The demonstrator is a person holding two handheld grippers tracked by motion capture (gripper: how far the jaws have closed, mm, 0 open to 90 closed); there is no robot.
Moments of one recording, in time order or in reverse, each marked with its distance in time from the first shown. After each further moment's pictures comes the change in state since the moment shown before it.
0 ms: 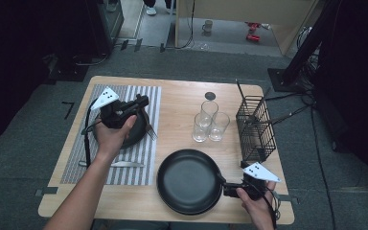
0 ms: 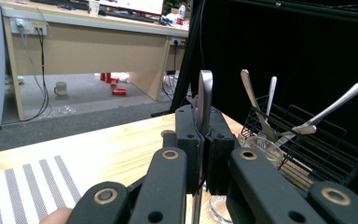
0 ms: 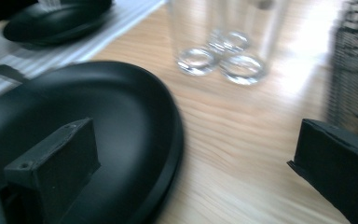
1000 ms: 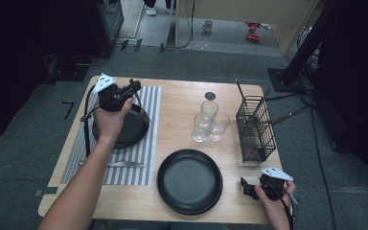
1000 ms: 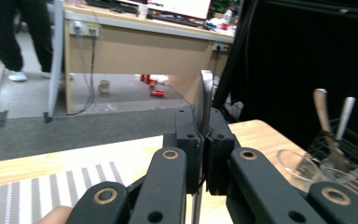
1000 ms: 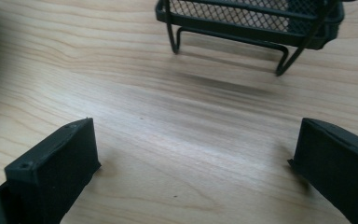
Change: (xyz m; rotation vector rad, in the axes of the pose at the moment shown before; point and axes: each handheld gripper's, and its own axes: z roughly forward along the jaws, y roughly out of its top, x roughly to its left) left arm 0.047 0.010 0.027 -0.010 0.184 -0.034; right arm -0.071 -0.046 0.005 0.237 -0.233 0.071
